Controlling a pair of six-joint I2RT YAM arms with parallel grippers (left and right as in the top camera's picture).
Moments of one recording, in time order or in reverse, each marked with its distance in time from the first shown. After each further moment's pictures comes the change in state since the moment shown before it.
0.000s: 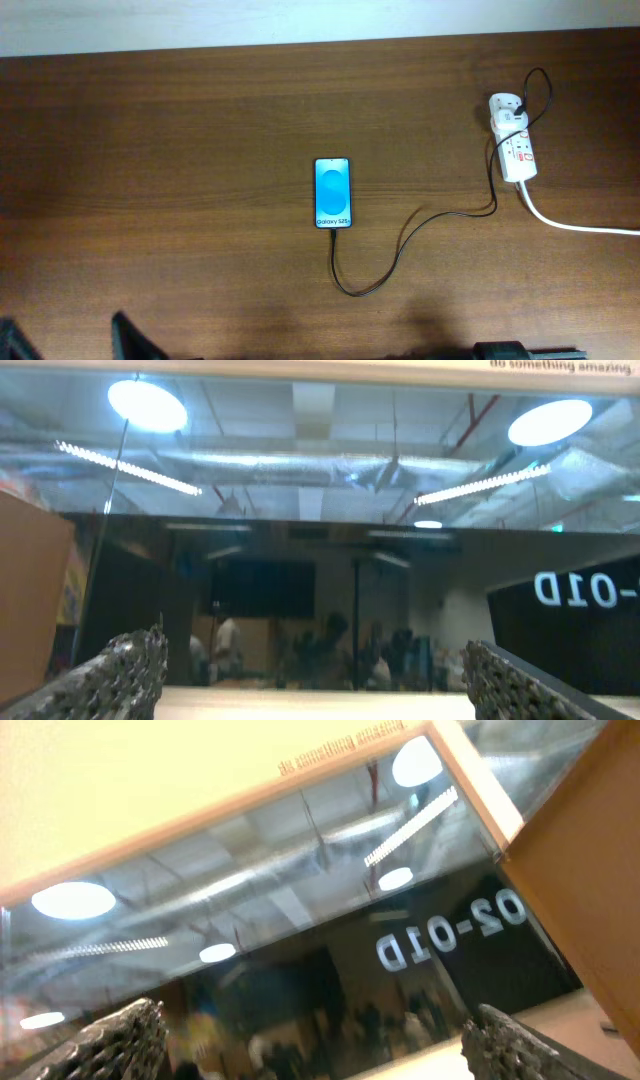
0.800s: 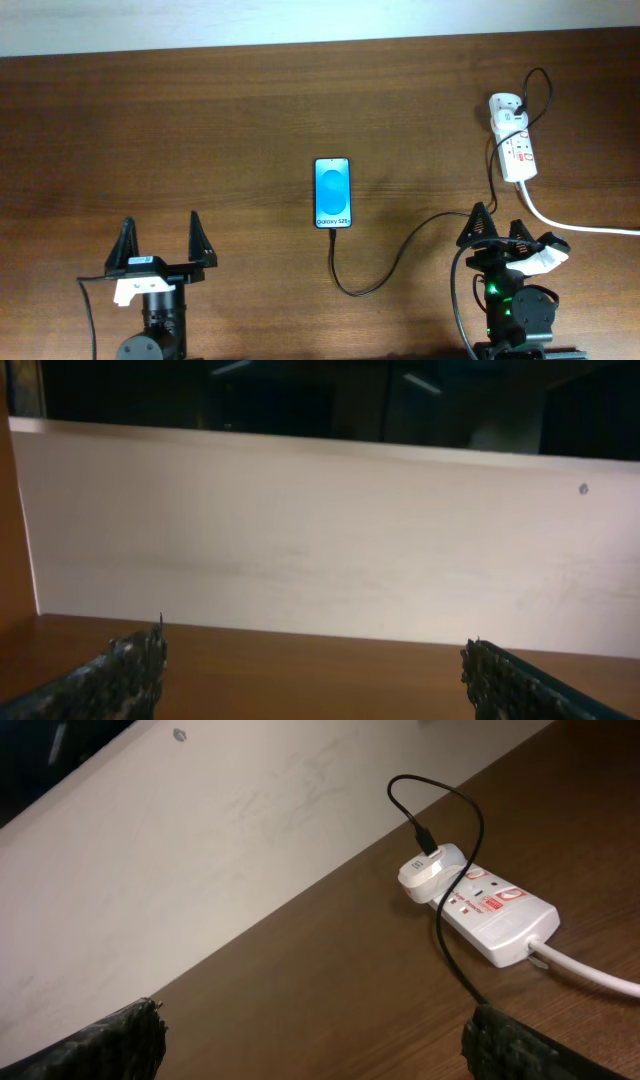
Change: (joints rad) left arm 0.000 0.037 -0.739 0.306 -0.018 0.000; right arm -0.002 0.005 -1.112 0.312 0.018 0.213
